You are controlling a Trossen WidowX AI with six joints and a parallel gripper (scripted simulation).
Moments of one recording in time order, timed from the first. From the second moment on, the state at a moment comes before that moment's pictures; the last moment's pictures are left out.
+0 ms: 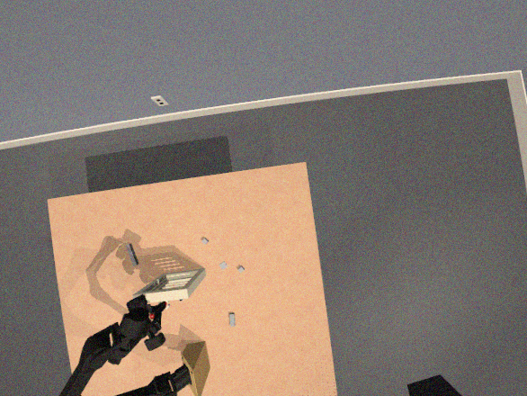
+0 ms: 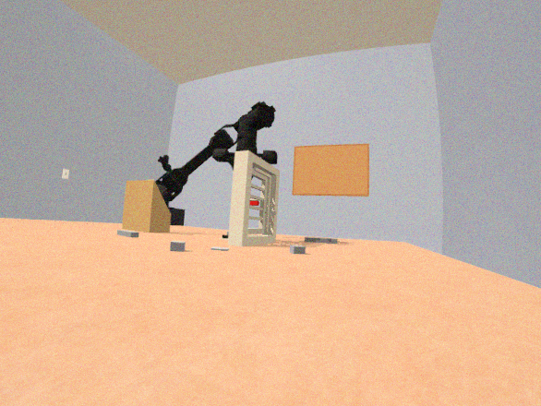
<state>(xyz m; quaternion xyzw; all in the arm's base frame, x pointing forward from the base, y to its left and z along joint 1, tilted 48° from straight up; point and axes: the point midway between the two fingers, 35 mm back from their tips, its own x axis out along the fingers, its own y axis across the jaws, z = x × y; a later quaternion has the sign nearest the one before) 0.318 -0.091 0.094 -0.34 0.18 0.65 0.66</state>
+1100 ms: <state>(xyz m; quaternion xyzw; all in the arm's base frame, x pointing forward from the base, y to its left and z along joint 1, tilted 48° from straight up) 0.319 -0.091 0.094 -0.04 0.43 0.51 0.74</state>
